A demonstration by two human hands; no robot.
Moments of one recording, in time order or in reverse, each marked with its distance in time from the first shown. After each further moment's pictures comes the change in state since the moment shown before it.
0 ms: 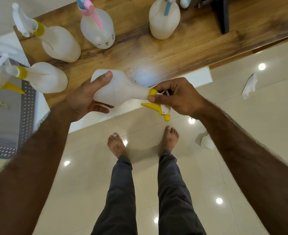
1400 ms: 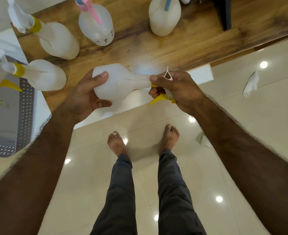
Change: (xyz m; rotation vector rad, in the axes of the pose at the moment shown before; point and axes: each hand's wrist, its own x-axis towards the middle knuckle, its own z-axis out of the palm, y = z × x) left_hand 0.007 -0.016 0.004 -0.209 0.056 0.145; right_hand 0.011 -0.004 0.006 0.551 0.099 0.163
